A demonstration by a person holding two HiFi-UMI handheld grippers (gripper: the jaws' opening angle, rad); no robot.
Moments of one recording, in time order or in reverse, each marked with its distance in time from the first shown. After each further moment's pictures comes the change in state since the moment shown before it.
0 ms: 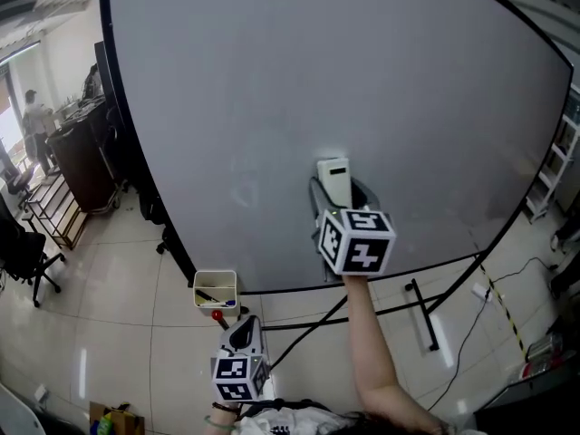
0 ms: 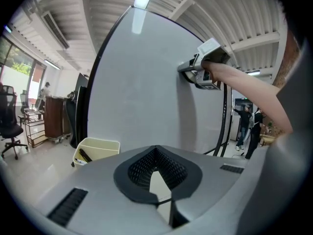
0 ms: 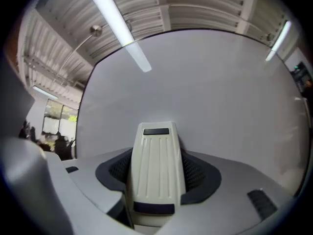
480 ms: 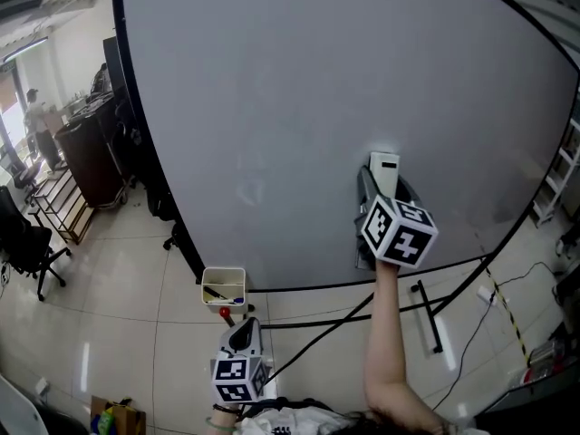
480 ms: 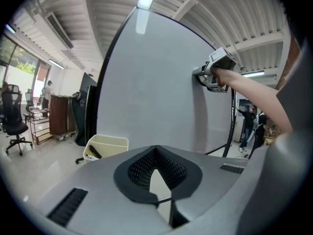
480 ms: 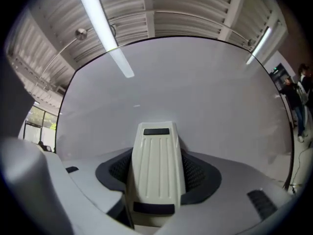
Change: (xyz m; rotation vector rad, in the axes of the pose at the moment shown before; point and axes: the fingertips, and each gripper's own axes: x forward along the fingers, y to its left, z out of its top) left arm -0.011 0.017 -0.004 -0.031 0.011 0.046; right arm -0.016 -0.075 0.019 0.094 -0.076 -0.168
